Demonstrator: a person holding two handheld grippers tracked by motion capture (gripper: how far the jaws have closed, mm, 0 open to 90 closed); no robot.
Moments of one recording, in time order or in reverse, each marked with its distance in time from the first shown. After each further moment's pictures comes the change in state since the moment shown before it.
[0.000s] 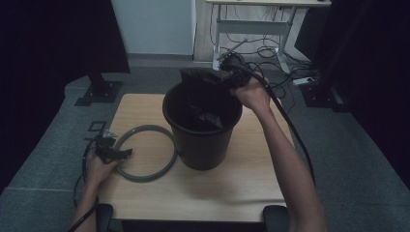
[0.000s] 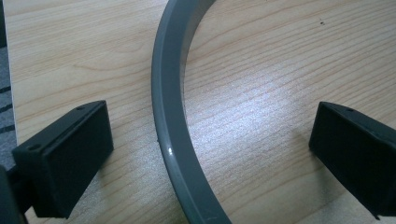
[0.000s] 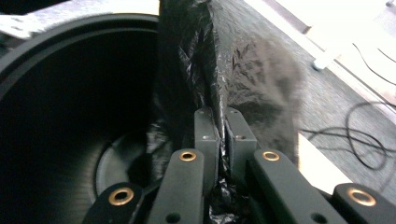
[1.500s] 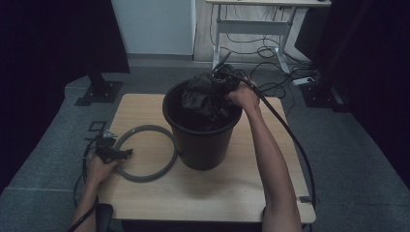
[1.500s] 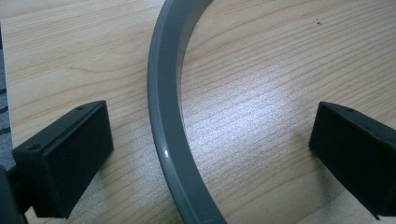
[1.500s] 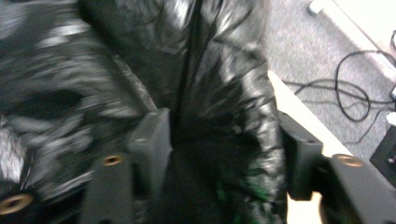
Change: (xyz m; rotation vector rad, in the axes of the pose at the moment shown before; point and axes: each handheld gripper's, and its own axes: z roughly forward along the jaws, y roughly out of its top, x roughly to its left) left arm -0.001 0.000 0.001 -0.003 -0.006 0.004; right arm -0.038 -0.016 0.103 0.241 -0.068 -0.008
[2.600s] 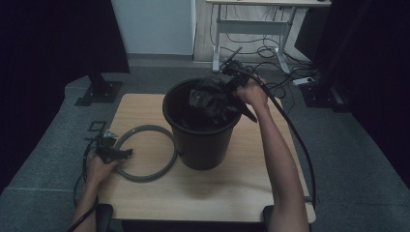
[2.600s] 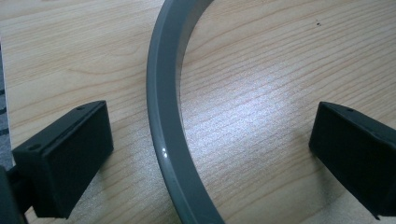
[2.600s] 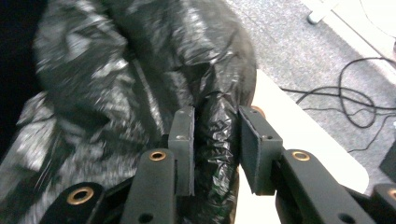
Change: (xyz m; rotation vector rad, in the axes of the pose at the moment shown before) left arm 0.000 0.001 0.001 0.001 -0.002 0.004; right arm -0.014 -0.011 -0.025 -0.056 0.027 0.032
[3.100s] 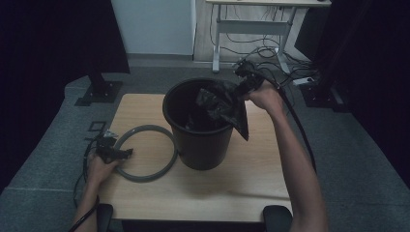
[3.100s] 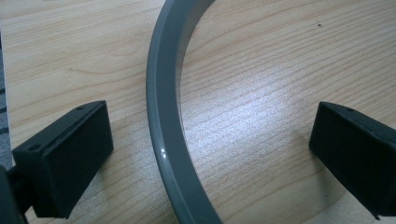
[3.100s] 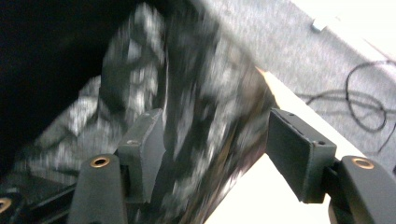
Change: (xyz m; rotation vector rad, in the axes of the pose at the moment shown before) left arm -0.001 0.000 0.000 0.001 0.006 -0.007; right arm -0.002 -0.025 -0.045 -0.067 0.034 0.024
